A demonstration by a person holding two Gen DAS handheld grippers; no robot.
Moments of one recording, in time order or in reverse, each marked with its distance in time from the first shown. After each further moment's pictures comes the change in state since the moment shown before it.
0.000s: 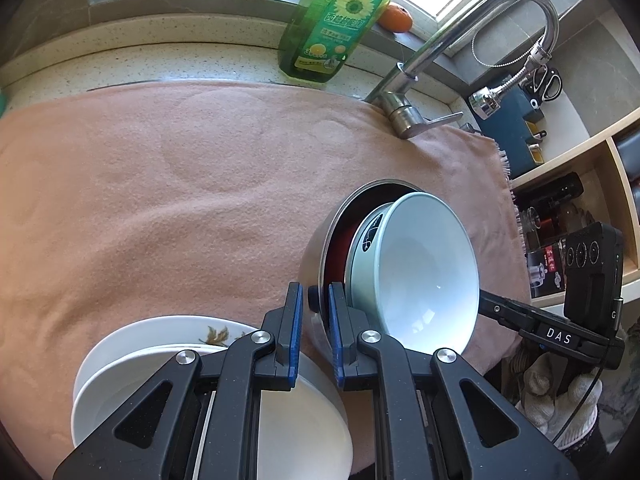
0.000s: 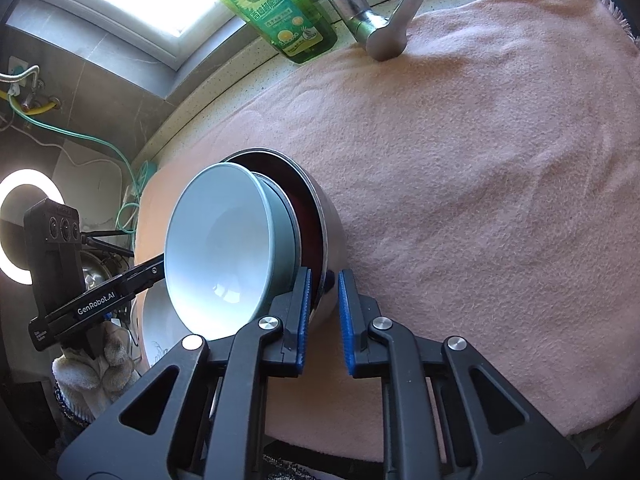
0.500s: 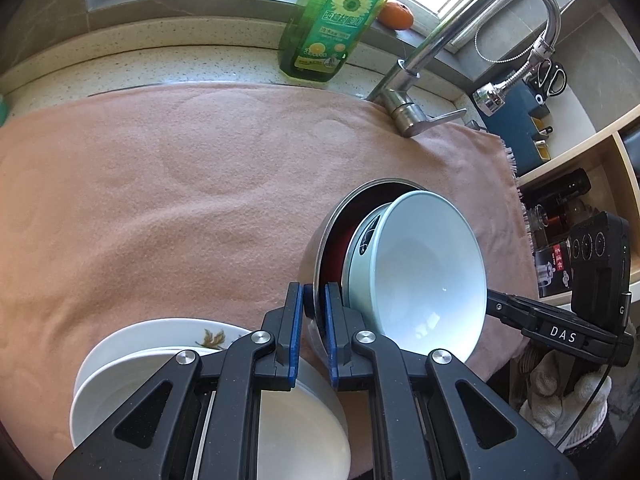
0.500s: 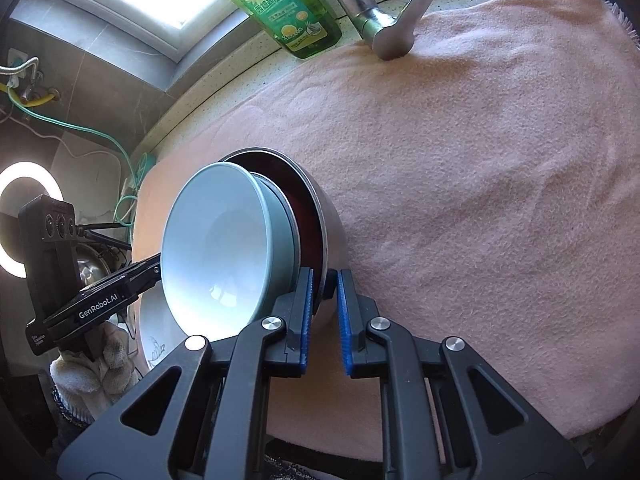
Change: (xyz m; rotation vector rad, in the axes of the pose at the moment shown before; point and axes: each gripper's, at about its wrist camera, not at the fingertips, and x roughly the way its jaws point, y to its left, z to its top) left arm 0.002 -0.007 0.000 0.014 -0.002 0.036; right arm 0.000 0.003 0.004 -0.026 0.029 -0.017
